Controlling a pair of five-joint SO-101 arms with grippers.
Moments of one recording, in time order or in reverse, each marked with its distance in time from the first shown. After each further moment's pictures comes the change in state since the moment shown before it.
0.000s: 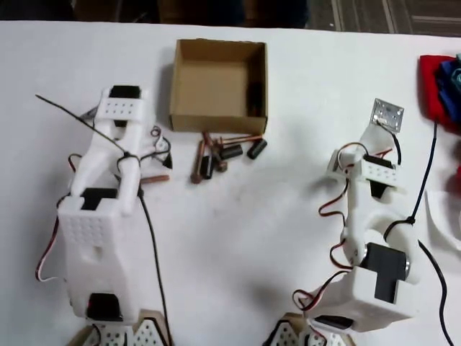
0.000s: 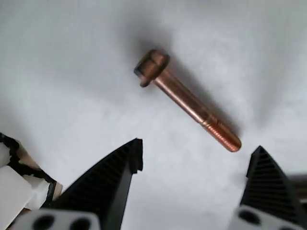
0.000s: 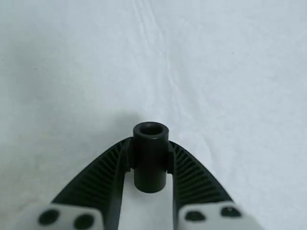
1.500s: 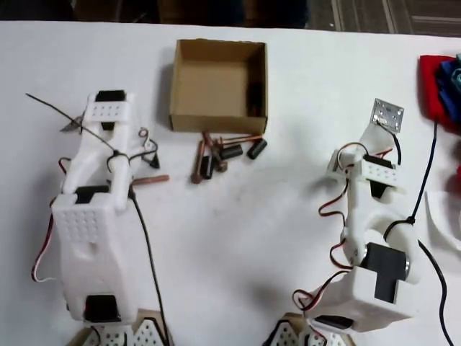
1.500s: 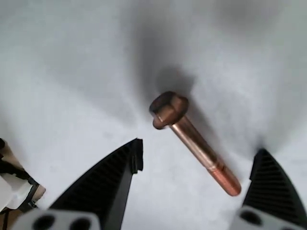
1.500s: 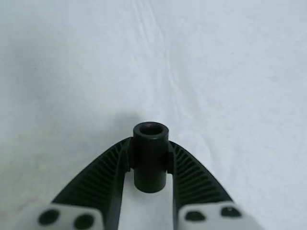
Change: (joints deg) left arm -4.3 9.1 -1.8 -2.2 4.5; right arm 0.0 0.0 0.0 0.0 0.0
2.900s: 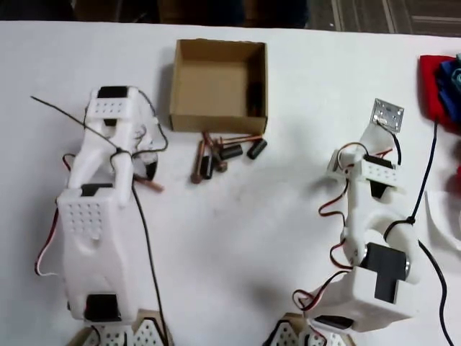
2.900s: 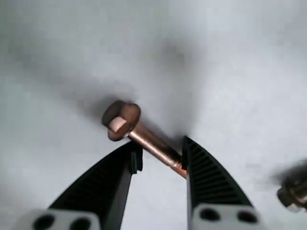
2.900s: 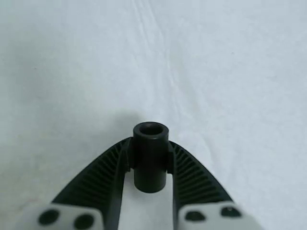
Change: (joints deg) left arm 0.2 2.4 -6.9 -3.3 -47.5; right arm 0.0 0.0 0.0 0.0 0.0
